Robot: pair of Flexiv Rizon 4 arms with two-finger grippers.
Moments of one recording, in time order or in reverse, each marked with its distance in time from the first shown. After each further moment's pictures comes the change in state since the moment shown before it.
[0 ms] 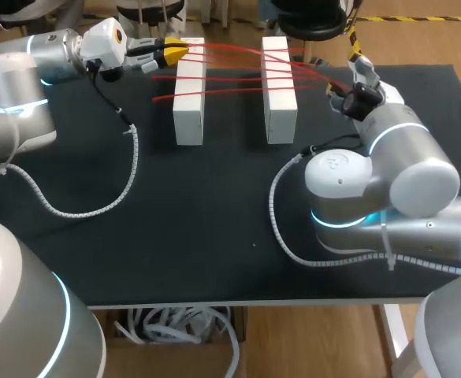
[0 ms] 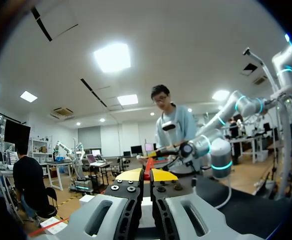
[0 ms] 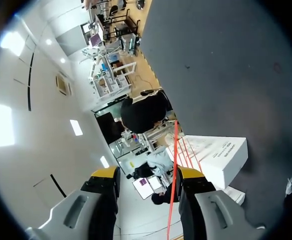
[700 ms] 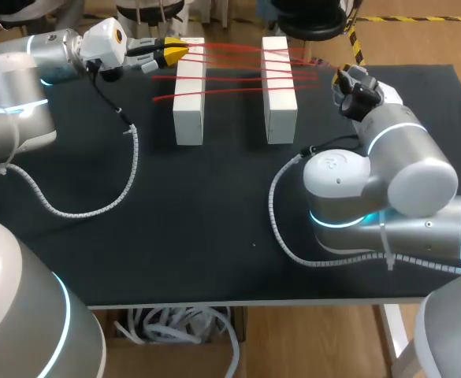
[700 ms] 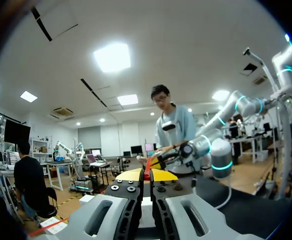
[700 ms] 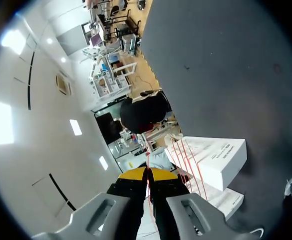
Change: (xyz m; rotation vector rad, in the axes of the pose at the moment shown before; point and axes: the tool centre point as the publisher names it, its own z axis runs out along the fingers) left arm 0.000 0.000 0.000 0.000 0.000 0.000; right arm -0.004 0.001 0.001 -0.009 -0.006 -0.016
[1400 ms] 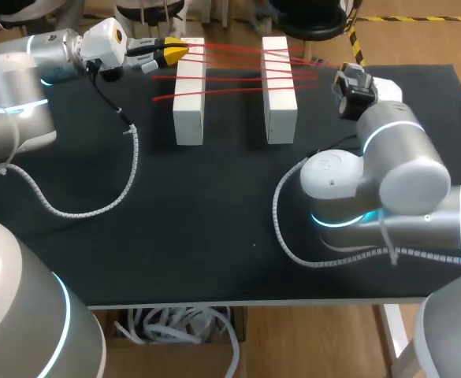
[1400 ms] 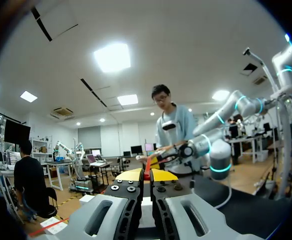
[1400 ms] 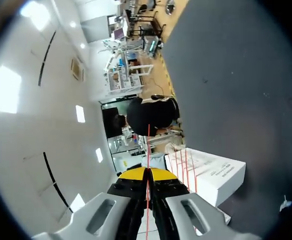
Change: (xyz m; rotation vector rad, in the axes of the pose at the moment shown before) left arm 0.000 0.000 0.000 0.000 0.000 0.000; right arm 0.008 0.000 0.003 -0.033 0.055 -0.248
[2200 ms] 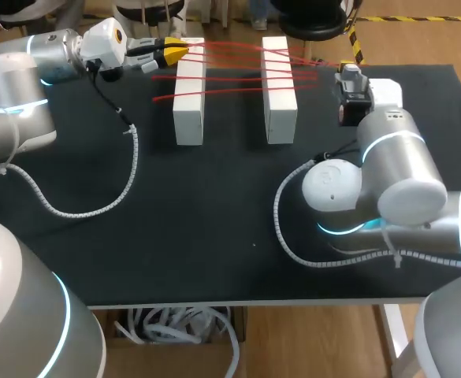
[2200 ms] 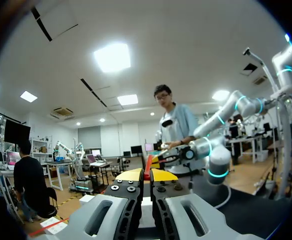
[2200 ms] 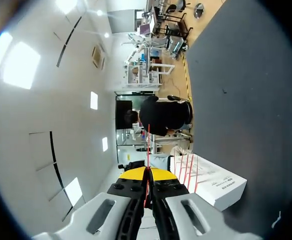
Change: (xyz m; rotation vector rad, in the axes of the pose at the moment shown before) left arm 0.000 0.000 0.000 0.000 0.000 0.000; right arm 0.006 -0.003 -0.003 0.027 0.092 -0.164
